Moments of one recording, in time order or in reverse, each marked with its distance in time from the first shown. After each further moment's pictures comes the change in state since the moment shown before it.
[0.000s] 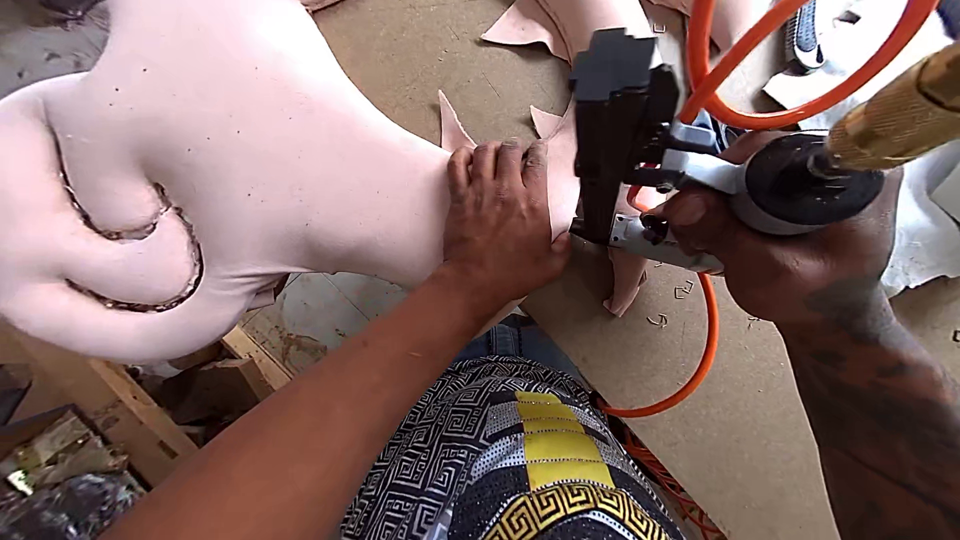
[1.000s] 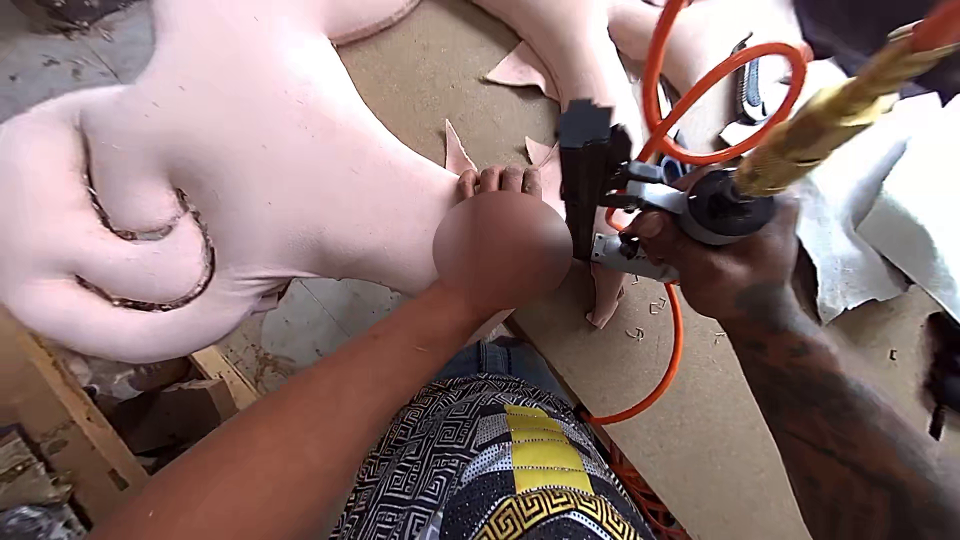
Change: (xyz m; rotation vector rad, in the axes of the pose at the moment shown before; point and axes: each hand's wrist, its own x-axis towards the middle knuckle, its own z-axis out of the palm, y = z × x) left_hand 0.002 0.003 -0.008 -0.021 -0.044 0.044; right_hand 0.005 0.003 0.003 0.048 0.024 0.009
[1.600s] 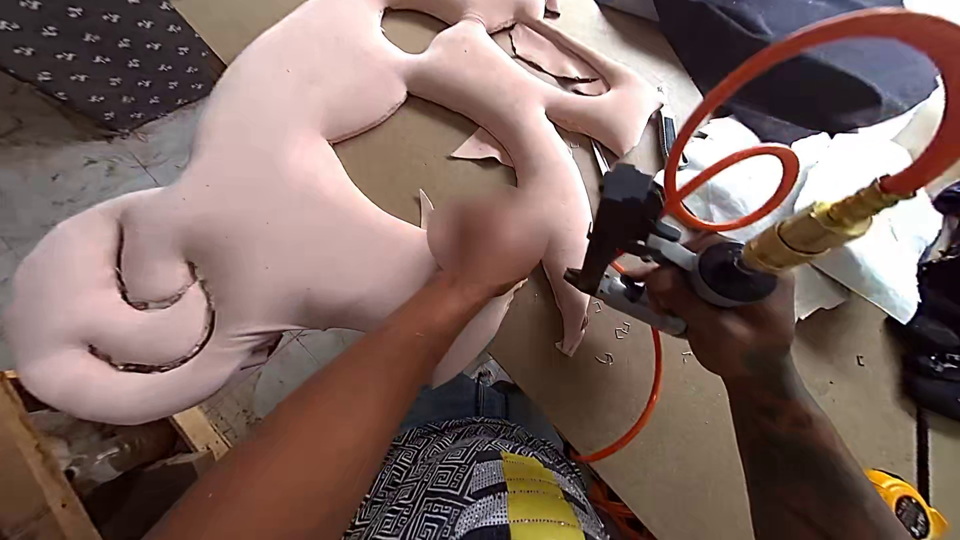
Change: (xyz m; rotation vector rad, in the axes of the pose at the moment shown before) left_hand 0.053 0.007 -0.002 -0.156 -0.078 -0.165; right_hand -0.048 -0.006 -0.047 0.082 0.180 0.085
